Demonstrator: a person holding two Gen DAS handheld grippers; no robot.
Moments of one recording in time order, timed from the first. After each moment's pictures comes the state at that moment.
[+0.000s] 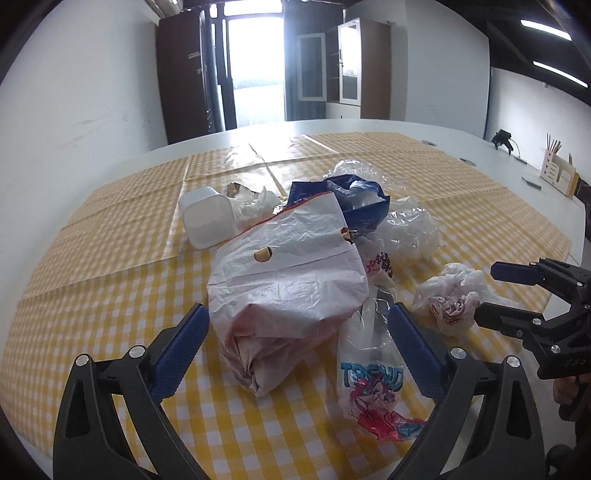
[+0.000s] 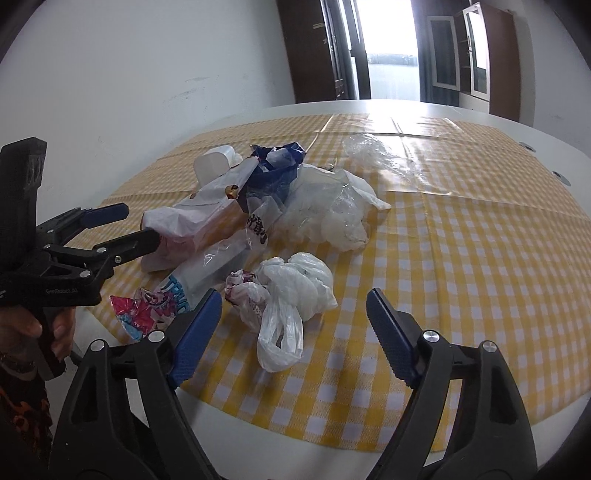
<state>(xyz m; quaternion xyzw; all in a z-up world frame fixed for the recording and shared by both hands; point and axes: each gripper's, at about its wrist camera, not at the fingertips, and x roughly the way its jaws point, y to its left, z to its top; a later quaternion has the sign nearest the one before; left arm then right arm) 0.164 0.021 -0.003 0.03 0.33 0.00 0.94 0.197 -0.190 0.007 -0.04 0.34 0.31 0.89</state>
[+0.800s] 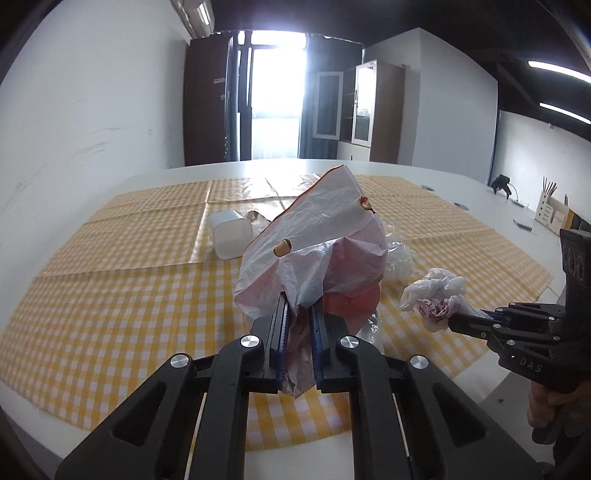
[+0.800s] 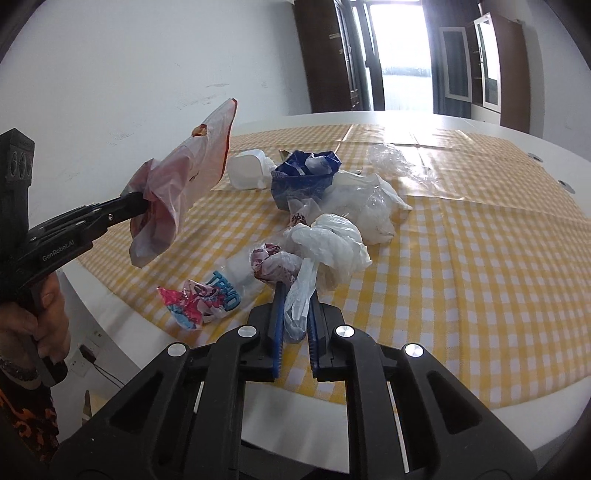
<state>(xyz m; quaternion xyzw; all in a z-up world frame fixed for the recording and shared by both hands) 0.084 0.029 0.032 -0.03 0.25 0.02 0.97 0.141 -0.193 0.020 -0.04 0.30 0.33 0.89</state>
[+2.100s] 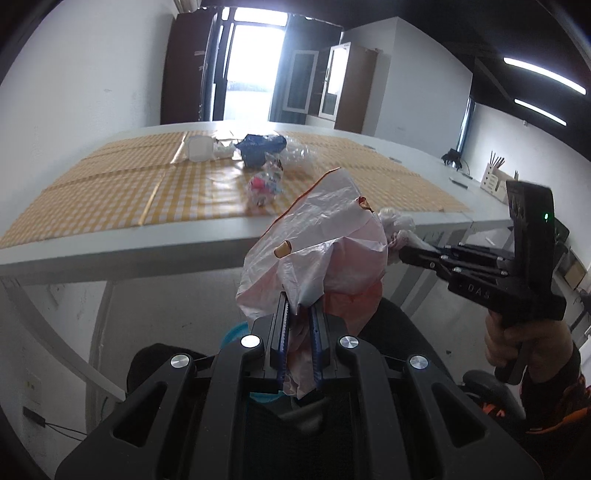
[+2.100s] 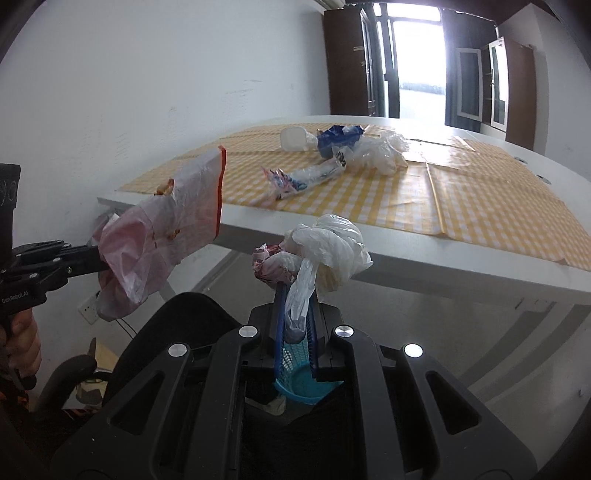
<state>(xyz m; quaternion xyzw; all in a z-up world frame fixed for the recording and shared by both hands) -0.118 -0.043 -0.029 -0.06 0.31 -0.05 0.95 -0.014 -0.257 -0.021 -0.08 0.29 0.35 0.89</state>
